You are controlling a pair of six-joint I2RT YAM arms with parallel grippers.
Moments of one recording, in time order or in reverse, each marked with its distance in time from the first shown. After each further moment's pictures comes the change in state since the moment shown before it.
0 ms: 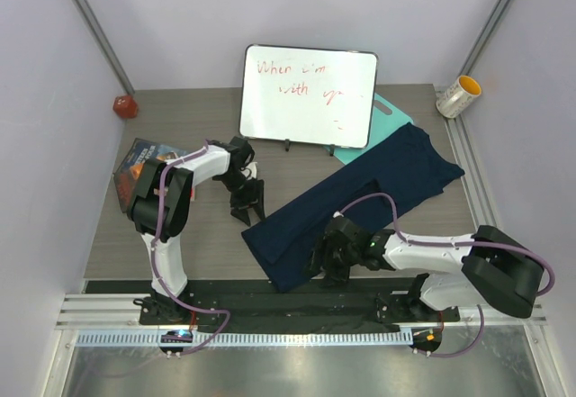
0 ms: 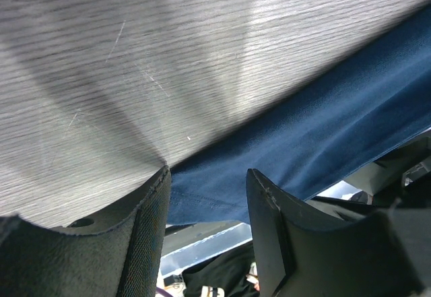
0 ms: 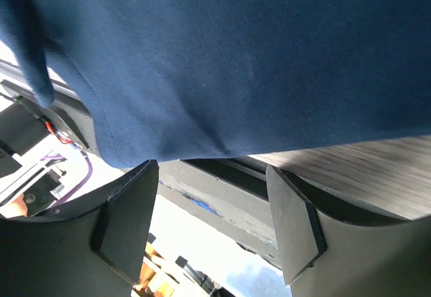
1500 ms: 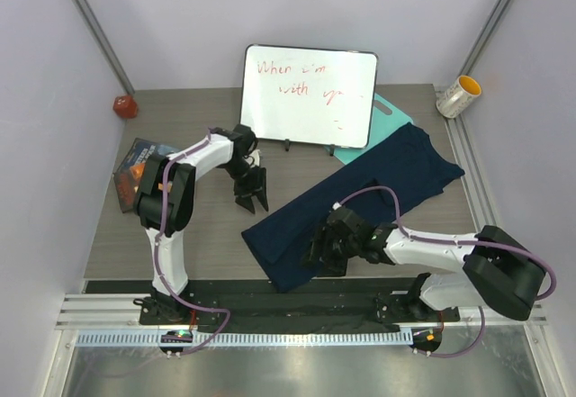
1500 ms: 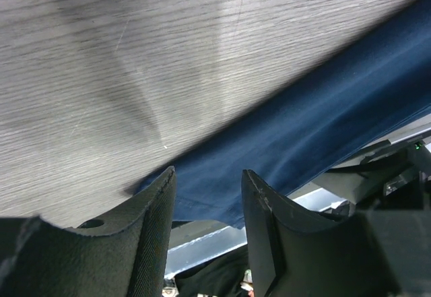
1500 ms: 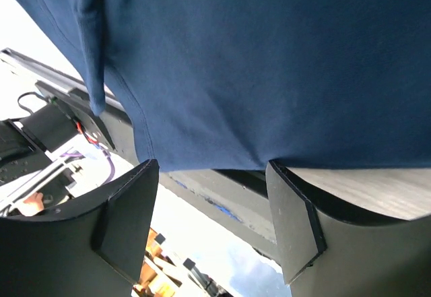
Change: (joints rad) left arm 0.000 0.061 0.172 -0.082 -0.011 -0.023; right arm -0.068 0.008 0.040 0.017 -0.046 -0.059
